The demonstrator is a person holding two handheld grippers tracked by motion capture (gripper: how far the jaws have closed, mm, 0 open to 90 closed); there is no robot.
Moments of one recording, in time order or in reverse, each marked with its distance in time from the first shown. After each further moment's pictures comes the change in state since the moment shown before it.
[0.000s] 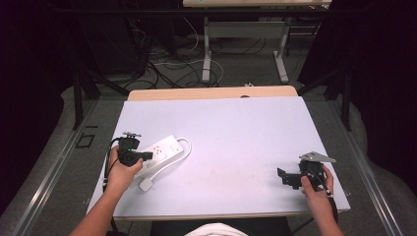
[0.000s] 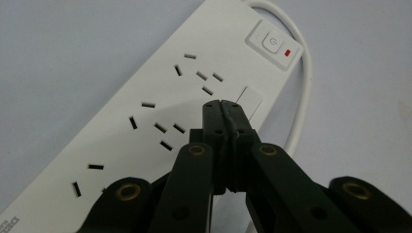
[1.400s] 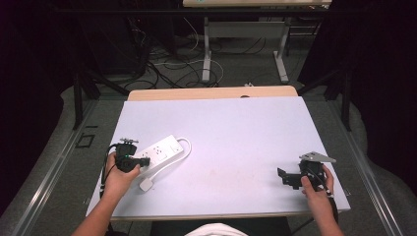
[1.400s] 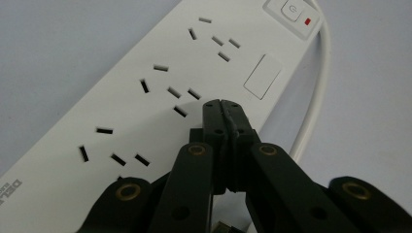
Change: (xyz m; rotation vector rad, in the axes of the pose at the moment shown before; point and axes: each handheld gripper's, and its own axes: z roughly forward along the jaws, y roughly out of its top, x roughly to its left) left arm 0.007 -0.016 0.003 0.021 0.004 -0.016; right arm 0.000 0.000 -0.001 0.003 0.000 0.000
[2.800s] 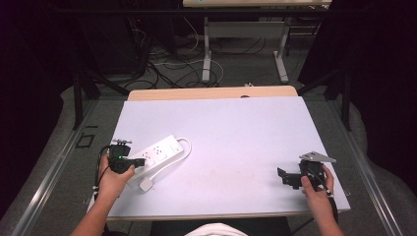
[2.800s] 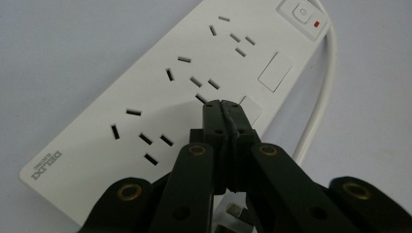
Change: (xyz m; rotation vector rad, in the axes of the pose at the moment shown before) left arm 0.010 -0.007 -0.014 -0.020 0.007 -0.032; right arm 0.000 0.000 0.000 0.000 0.000 0.002
